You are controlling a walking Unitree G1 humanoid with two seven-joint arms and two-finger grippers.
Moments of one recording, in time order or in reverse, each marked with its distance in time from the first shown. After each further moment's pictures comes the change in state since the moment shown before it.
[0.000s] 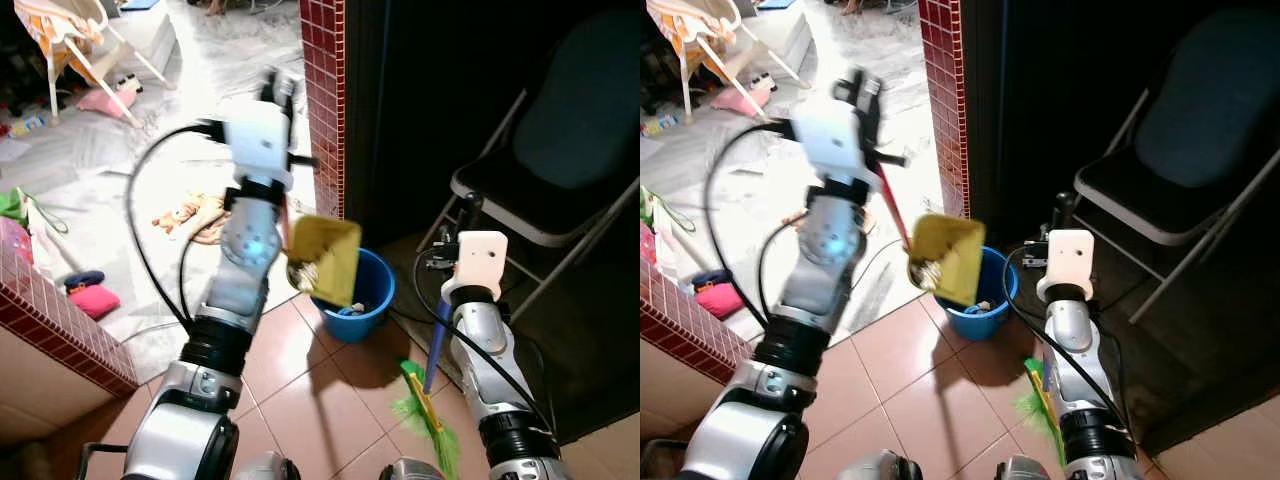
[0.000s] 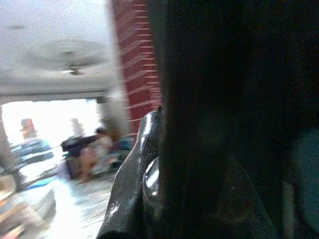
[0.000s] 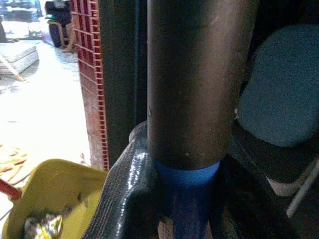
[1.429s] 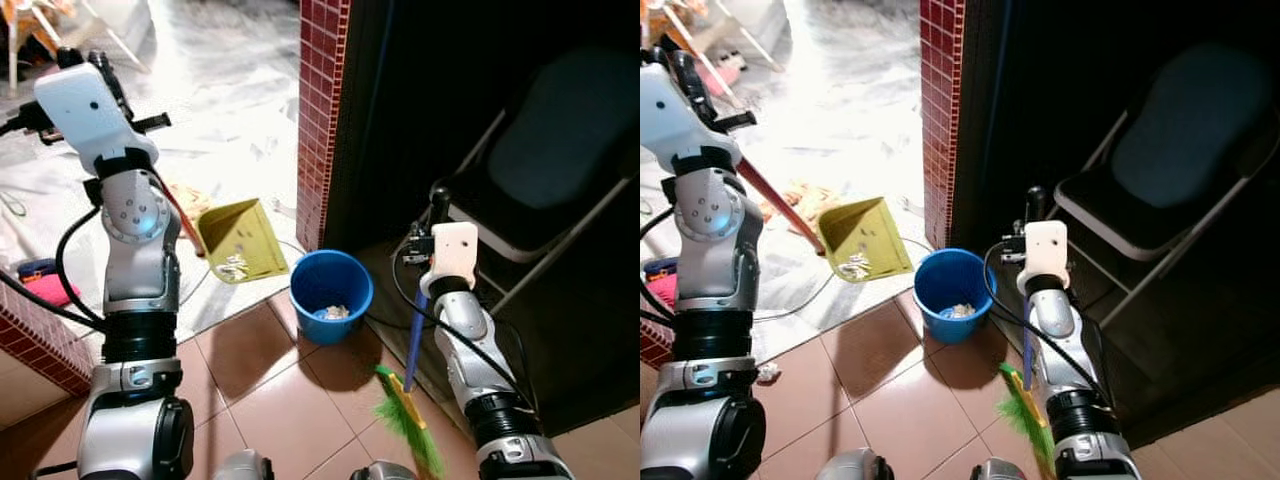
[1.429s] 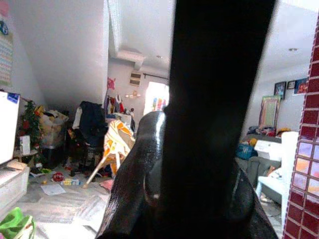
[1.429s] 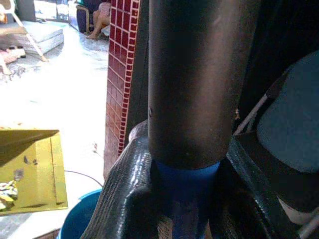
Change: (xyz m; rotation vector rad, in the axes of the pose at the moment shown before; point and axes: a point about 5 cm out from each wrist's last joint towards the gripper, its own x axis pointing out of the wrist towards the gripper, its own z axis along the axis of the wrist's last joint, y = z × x) left arm -0.011 0.131 0.028 0.120 0.022 0.645; right arm 0.014 0.021 0.002 0.011 0.020 0.138
